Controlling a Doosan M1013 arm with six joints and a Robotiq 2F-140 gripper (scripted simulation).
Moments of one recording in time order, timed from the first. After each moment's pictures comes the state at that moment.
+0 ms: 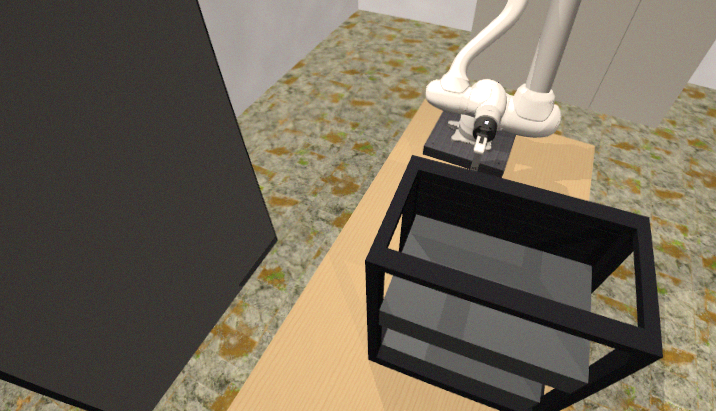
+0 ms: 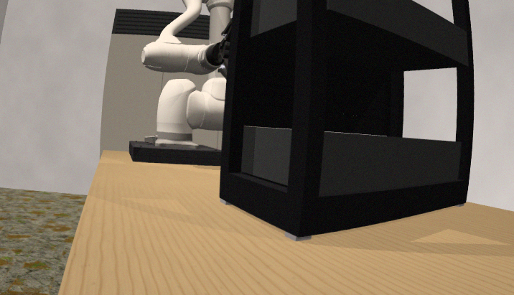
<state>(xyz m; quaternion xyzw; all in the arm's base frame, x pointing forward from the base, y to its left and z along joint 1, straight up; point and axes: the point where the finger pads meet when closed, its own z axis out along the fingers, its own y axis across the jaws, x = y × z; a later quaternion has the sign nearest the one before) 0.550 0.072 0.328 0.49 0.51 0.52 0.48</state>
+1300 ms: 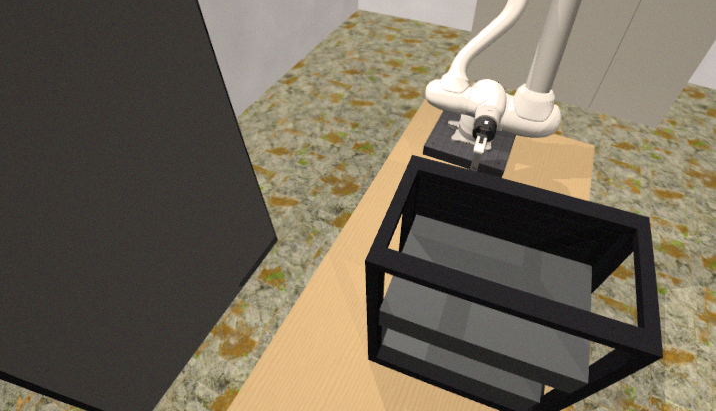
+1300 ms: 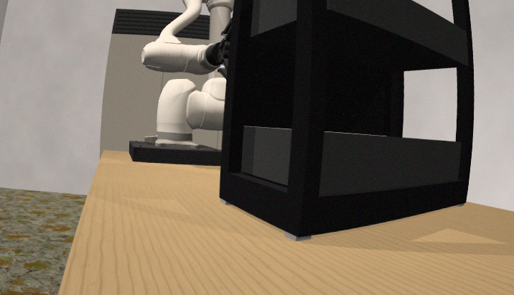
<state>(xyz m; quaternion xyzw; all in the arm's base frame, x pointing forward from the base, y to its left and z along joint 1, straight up) 0.550 0.072 0.328 0.49 0.51 0.52 0.48</state>
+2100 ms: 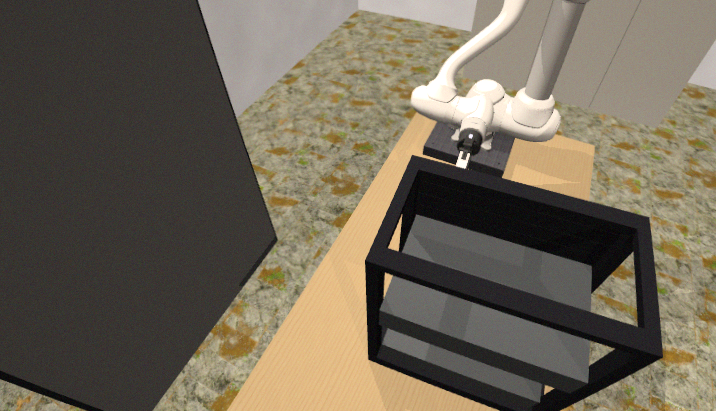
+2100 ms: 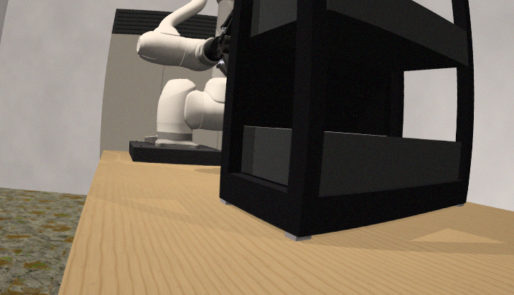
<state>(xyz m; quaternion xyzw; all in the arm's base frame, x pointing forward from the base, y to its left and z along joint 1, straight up) 0.635 0.042 0.326 0.49 0.52 0.51 0.48</state>
